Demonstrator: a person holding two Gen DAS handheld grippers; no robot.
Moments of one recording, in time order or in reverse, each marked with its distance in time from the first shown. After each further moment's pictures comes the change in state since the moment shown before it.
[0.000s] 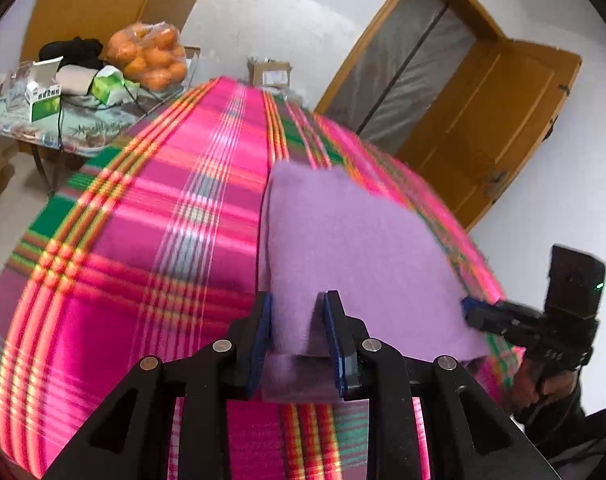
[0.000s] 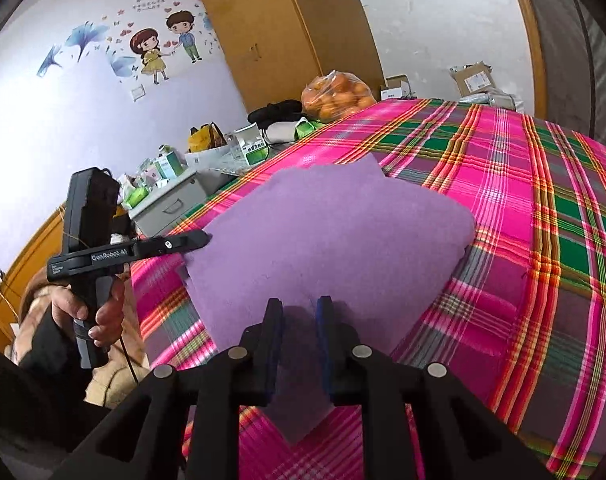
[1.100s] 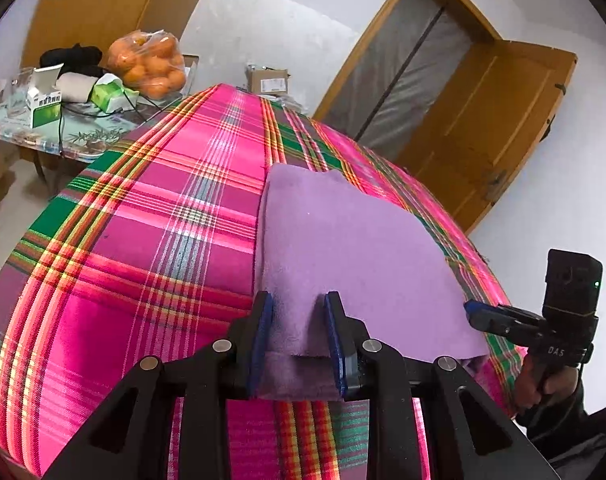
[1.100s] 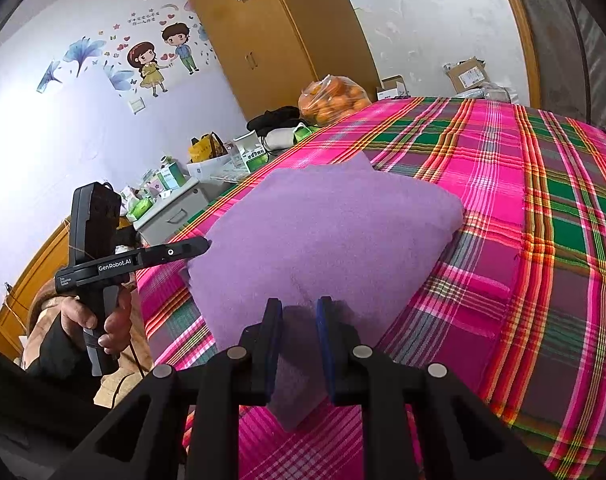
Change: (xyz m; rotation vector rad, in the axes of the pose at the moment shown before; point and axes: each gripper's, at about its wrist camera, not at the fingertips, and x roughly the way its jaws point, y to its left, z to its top) left arm -0.003 -0.003 -0.005 0.009 -0.012 -0.001; right arm -0.008 -0.013 -0.008 0.059 -0.019 0.032
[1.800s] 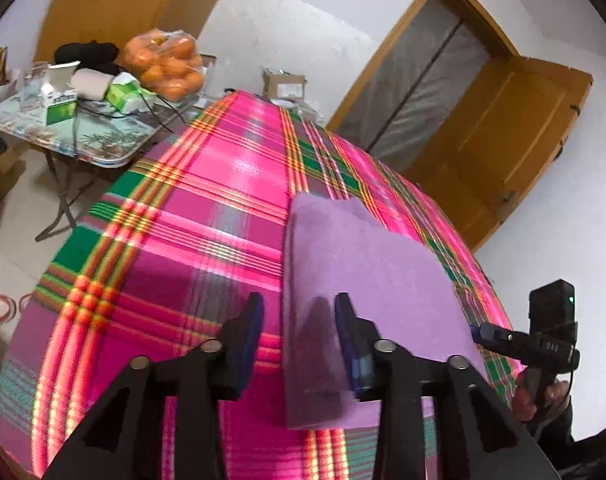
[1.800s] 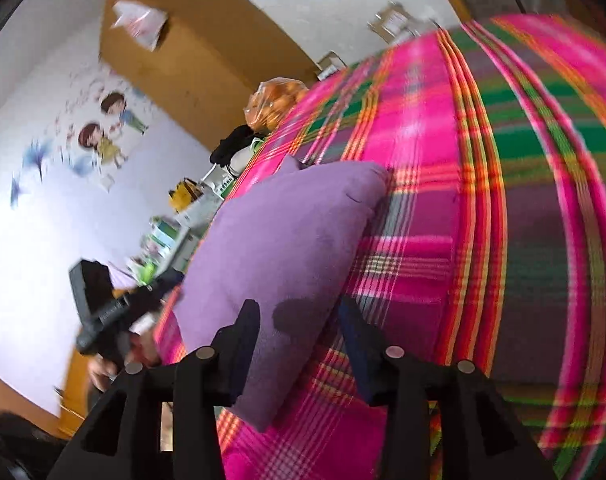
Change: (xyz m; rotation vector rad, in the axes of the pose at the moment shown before) left arm 0.000 0.014 0.032 -0.060 0.010 0.021; right arm -0.010 -0.071 -0.006 0.420 -0.002 0.080
